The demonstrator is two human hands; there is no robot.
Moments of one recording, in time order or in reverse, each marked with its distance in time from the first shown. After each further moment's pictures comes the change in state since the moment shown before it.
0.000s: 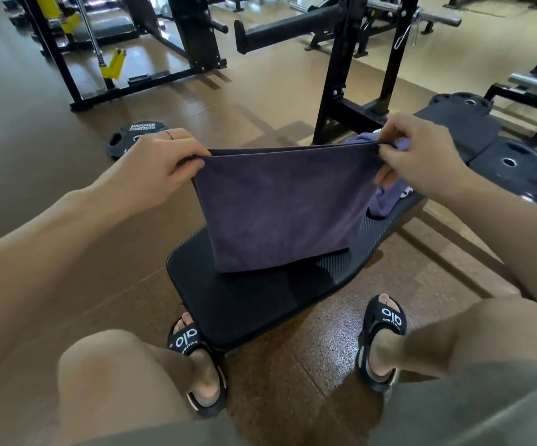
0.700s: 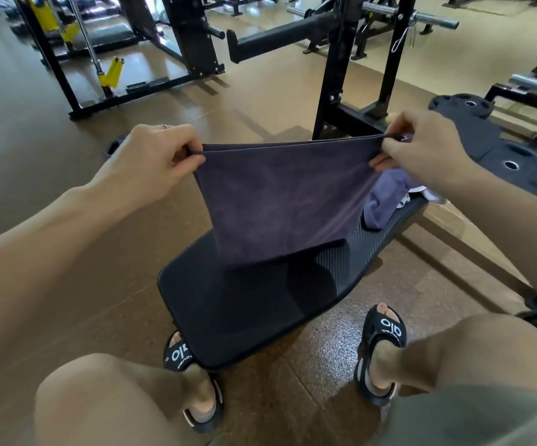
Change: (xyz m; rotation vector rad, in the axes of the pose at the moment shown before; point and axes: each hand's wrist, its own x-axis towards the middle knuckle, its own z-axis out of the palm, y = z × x) left_hand 0.041 0.009 -0.006 0.009 0.079 -0.111; right_hand 0.041 0.020 -0.015 0.079 0.039 0.091
